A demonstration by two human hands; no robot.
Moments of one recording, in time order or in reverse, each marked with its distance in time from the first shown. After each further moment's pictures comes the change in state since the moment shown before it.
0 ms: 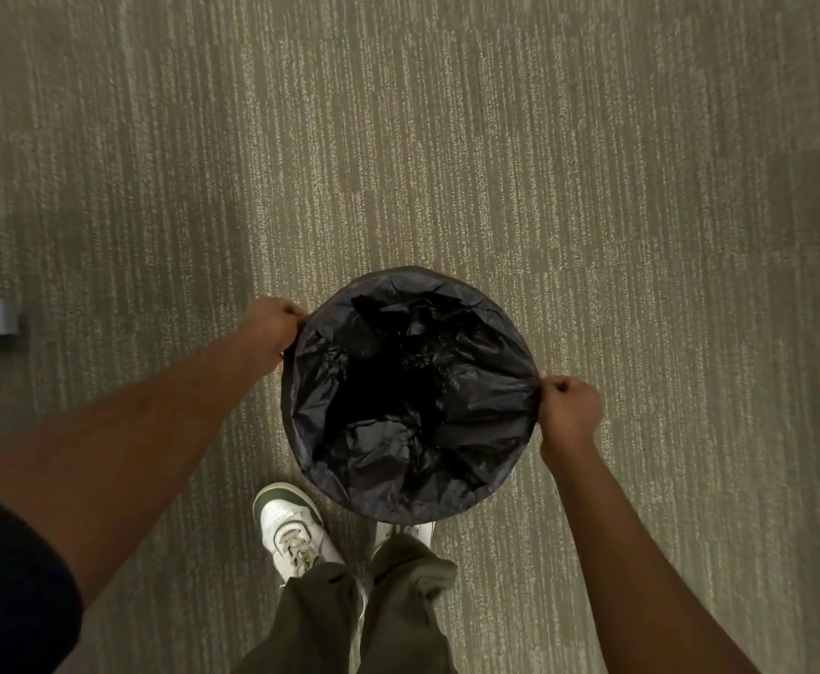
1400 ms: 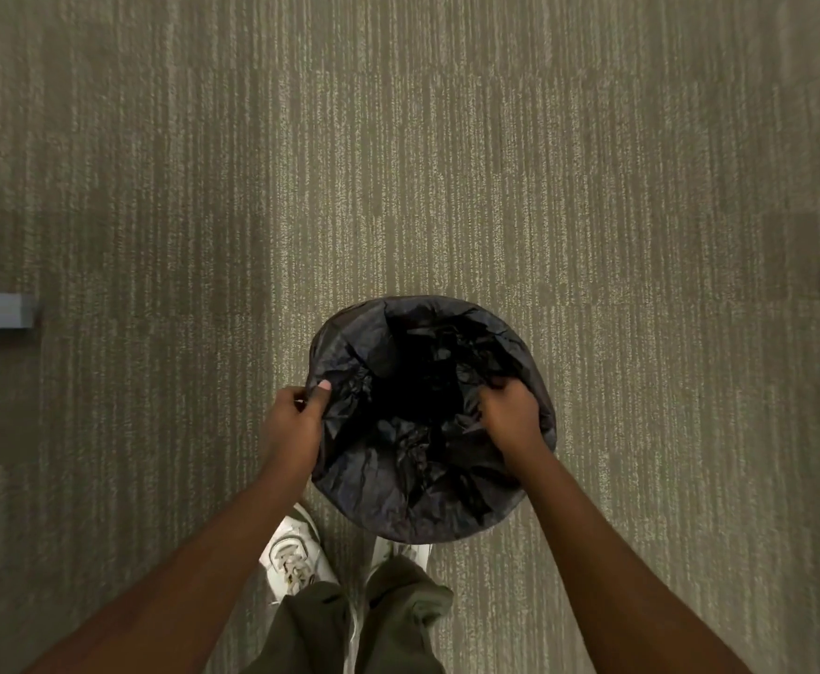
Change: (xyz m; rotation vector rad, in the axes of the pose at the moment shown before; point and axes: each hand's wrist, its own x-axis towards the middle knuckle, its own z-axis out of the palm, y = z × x) left_hand -0.089 -0.083 0.015 -0.114 0.233 0.139; right_hand -0.049 -0.049 0.051 -0.422 -0.398 -0.245
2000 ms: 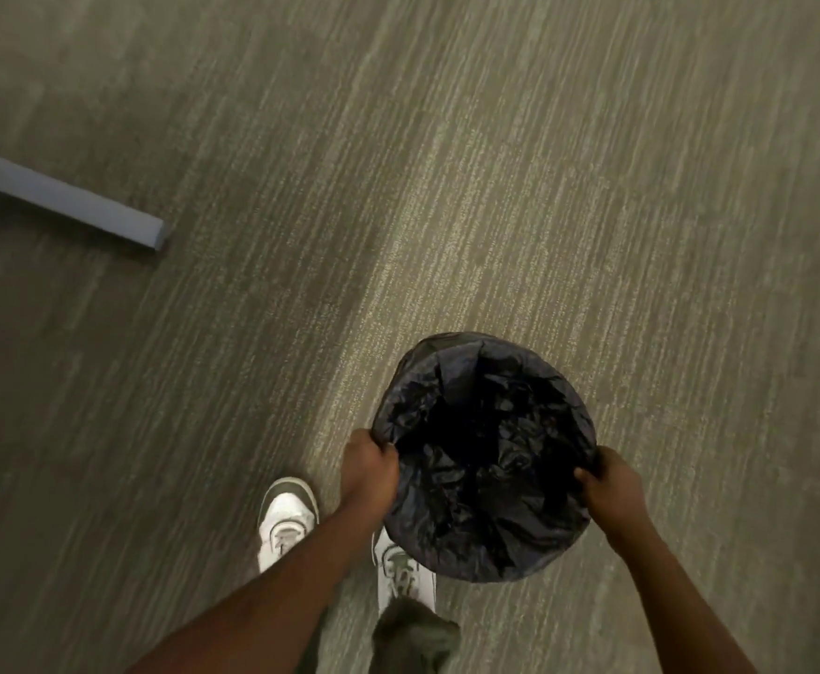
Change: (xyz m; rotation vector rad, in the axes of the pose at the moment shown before) left_hand -0.042 -0.012 0.008 -0.041 0.035 -0.223; right_hand -0.001 -0.011 -0.058 -0.415 -0.032 -0.148
